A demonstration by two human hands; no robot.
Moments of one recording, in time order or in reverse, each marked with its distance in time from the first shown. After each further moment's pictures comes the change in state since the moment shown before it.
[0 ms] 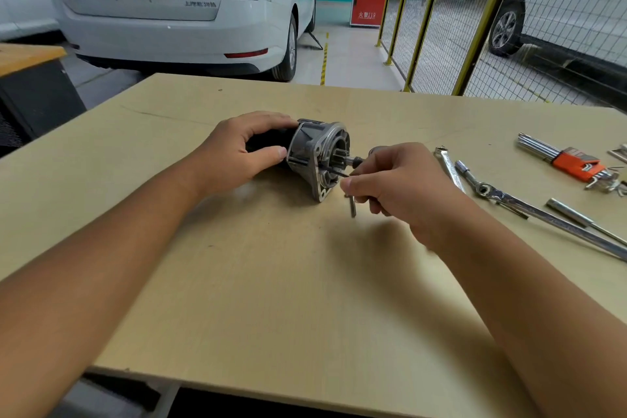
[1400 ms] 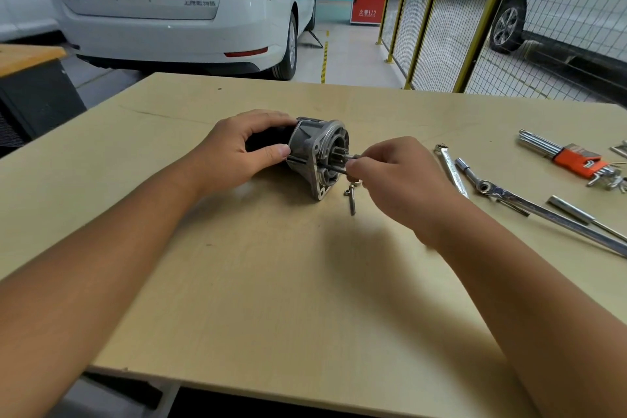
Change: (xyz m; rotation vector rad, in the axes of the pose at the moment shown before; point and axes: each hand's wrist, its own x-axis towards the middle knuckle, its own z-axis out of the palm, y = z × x) left_hand 0.001 -0.001 0.000 0.036 0.005 0.029; right_hand -0.001 -0.004 0.002 -0.233 0.093 -0.101
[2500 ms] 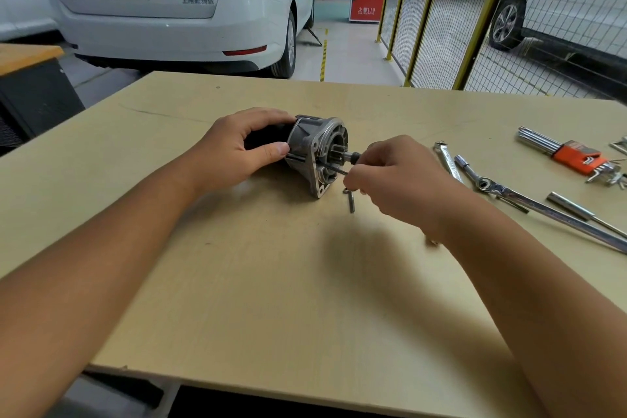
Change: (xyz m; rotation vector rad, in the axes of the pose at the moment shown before) left_hand 0.000 -0.005 0.001 -0.009 0.002 0.006; right_hand -0.004 -0.005 -0.007 -0.004 -0.119 0.002
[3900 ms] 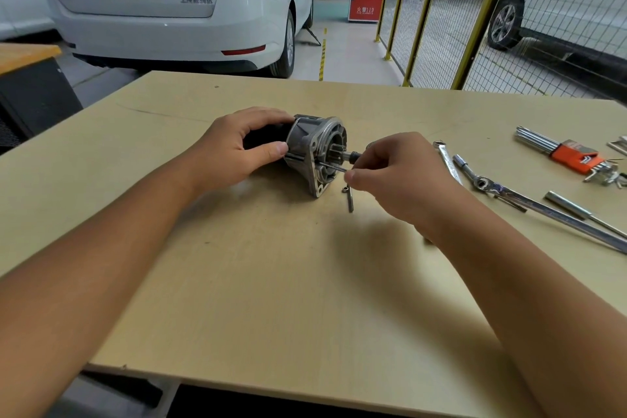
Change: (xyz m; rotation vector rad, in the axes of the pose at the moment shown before) left_hand 0.000 0.001 0.000 -0.015 -0.011 -0.002; right_hand 0.003 0.006 0.003 -0.006 0.129 -0.010
